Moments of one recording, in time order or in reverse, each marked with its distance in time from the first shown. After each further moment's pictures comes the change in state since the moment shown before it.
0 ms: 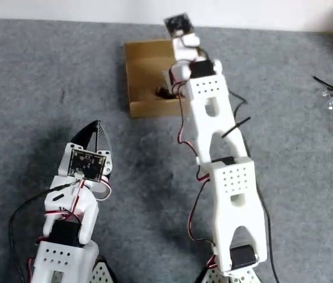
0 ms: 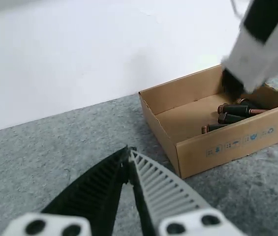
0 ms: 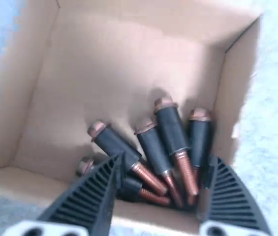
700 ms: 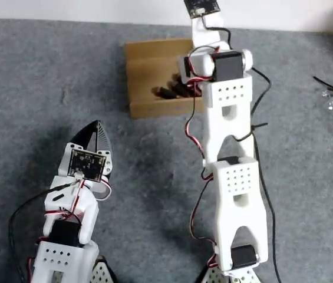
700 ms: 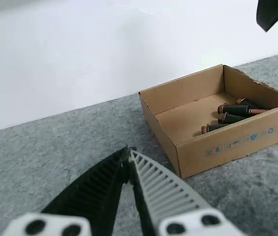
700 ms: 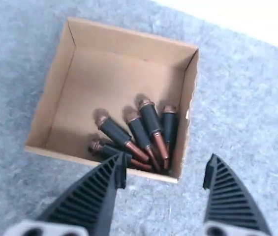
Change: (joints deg) left arm 0.0 0.0 0.0 0.0 0.0; right arm 2.0 -1.2 -32.3 27.8 -0.2
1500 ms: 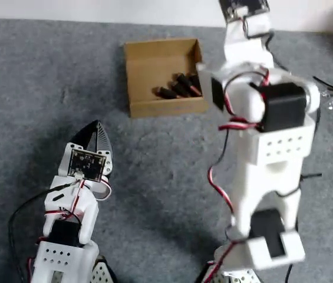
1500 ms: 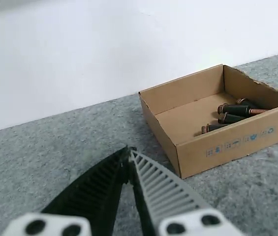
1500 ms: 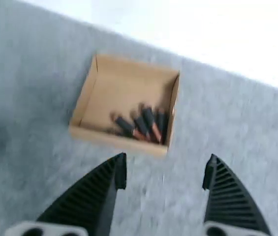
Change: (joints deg) left arm 0.0 0.0 0.0 0.0 0.0; right arm -0.3 -52.3 45.7 0.2 0.0
